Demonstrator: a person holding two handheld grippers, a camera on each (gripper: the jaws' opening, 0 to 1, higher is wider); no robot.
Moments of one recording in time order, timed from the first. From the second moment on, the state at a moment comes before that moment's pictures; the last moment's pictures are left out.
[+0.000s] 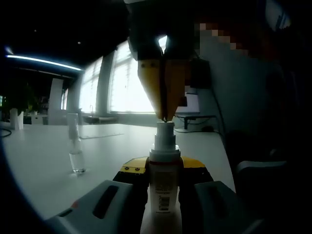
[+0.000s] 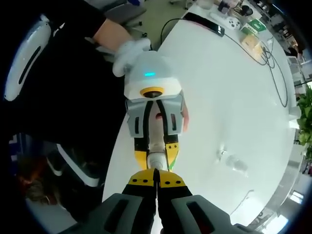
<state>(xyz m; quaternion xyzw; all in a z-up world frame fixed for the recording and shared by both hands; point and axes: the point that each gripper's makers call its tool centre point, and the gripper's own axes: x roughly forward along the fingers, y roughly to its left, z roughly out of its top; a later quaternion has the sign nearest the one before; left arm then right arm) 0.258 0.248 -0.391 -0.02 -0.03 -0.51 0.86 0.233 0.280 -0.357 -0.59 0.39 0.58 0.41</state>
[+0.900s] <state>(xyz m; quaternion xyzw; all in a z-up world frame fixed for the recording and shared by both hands) 0.259 0.248 -0.391 -0.02 -0.03 -0.50 0.86 0.233 0.282 -0.362 -0.58 0.38 0.58 0.43</state>
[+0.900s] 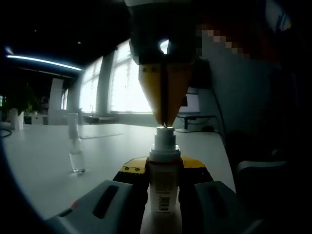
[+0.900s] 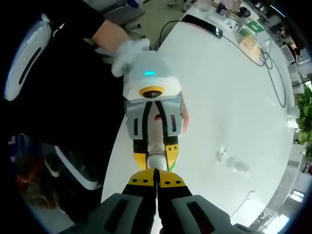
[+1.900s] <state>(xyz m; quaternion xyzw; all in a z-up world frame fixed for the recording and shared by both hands) 0.259 0.248 -0.391 -0.02 -0.03 -0.50 0.86 0.233 0.280 -0.356 -0.59 0.37 0.58 0.42</state>
